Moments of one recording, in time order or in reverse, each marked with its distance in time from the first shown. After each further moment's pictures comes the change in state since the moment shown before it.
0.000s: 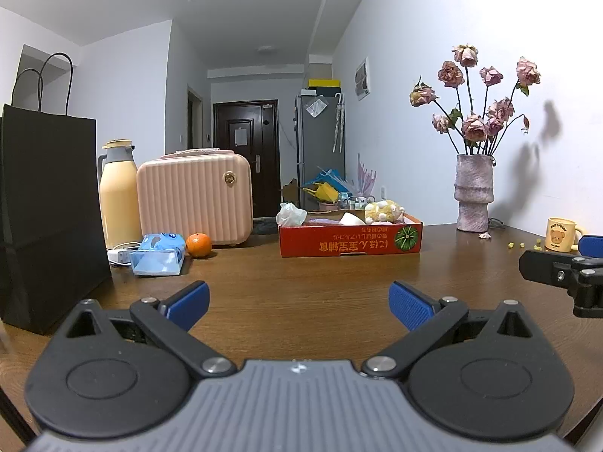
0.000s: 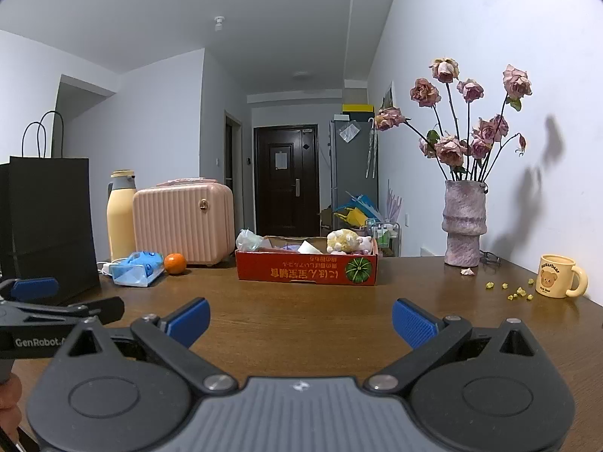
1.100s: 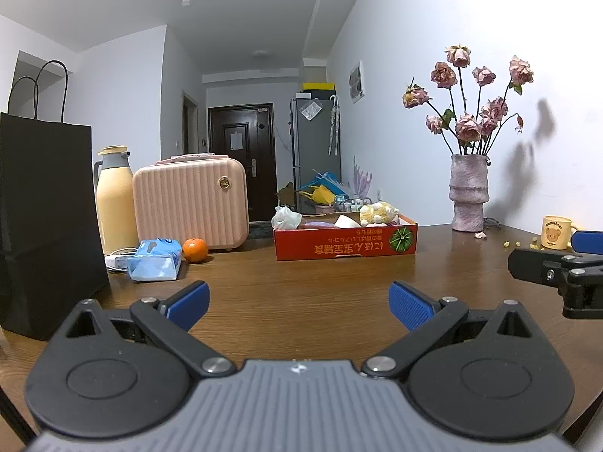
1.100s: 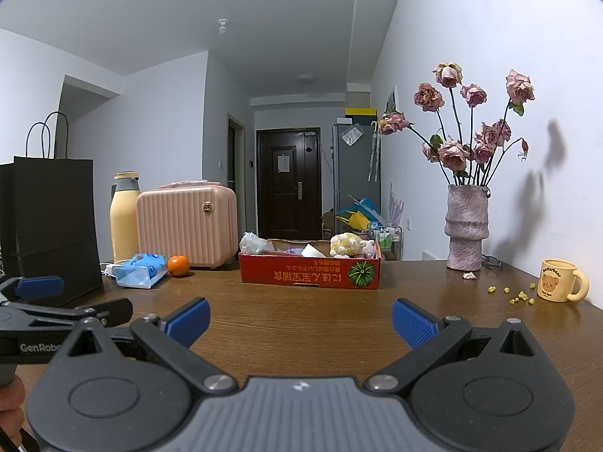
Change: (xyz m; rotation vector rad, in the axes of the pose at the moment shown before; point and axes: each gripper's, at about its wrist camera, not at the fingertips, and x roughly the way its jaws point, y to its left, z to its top) left arm -0.003 -0.003 -0.002 0.017 -0.013 -0.010; right arm -0.005 0.004 0.001 -0.007 -0.009 0.006
